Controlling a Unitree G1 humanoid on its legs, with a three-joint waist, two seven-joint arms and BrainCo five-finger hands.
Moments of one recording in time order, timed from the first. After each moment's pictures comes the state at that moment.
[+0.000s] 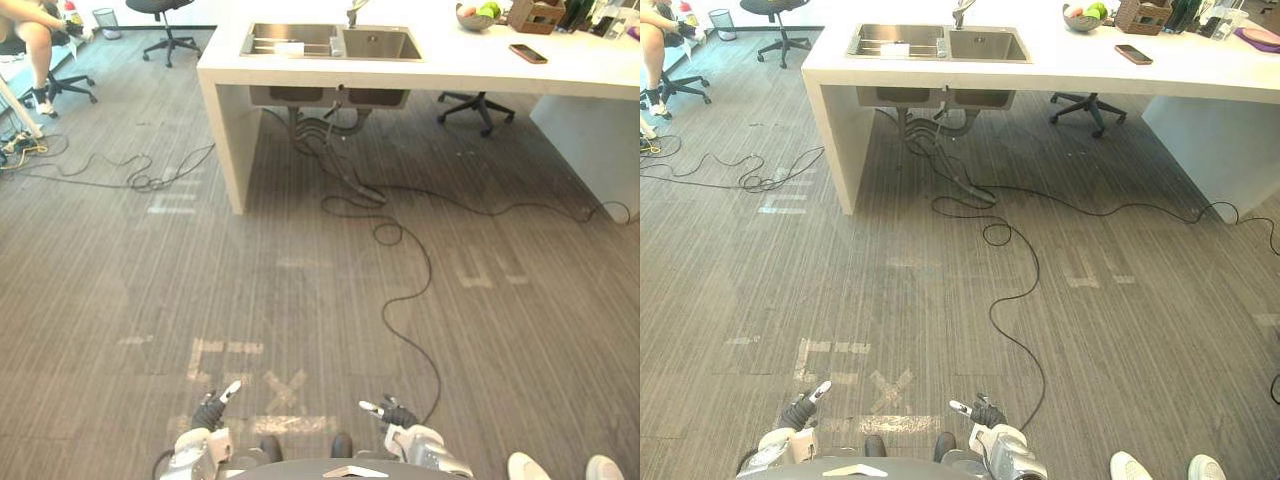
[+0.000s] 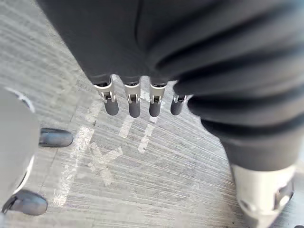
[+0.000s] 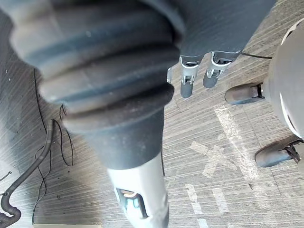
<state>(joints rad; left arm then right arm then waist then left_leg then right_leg) 0.14 0.07 -0.04 0.81 -0.44 0.03 0.07 0.03 -0.09 0.00 0.93 0.39 0.07 0.06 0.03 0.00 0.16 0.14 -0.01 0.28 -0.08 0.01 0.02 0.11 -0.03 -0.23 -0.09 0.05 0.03</state>
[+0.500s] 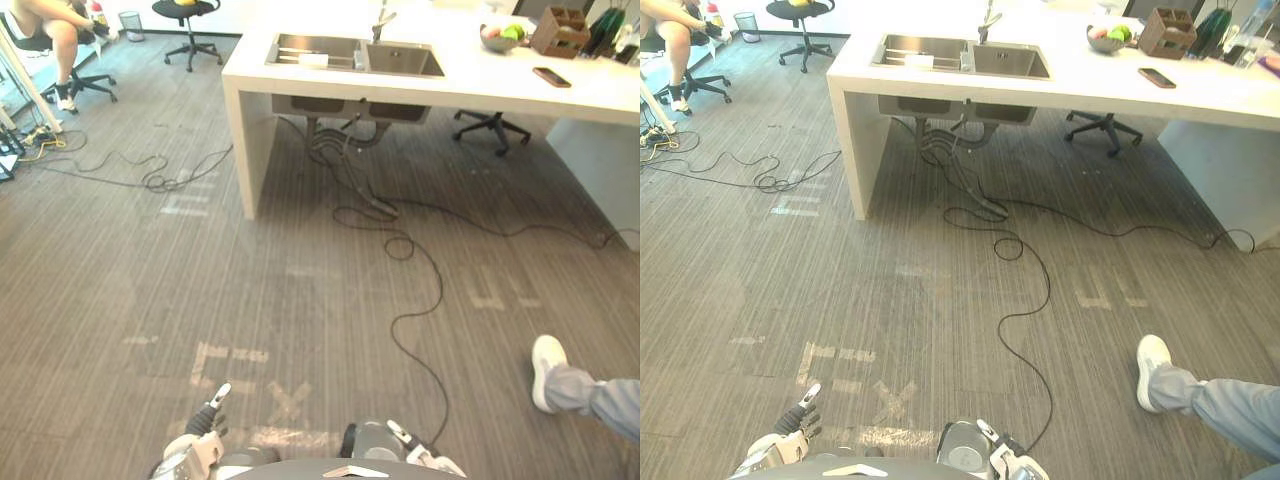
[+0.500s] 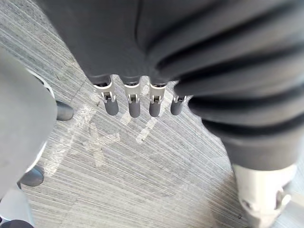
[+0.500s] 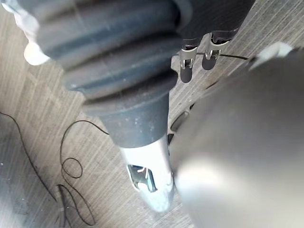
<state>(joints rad) 0.11 0.12 -0.04 0.86 -0.60 0.03 -0.05 0.09 -0.11 -0.17 1.04 0.60 0.07 0.04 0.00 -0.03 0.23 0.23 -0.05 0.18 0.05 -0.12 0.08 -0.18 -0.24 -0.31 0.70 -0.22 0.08</state>
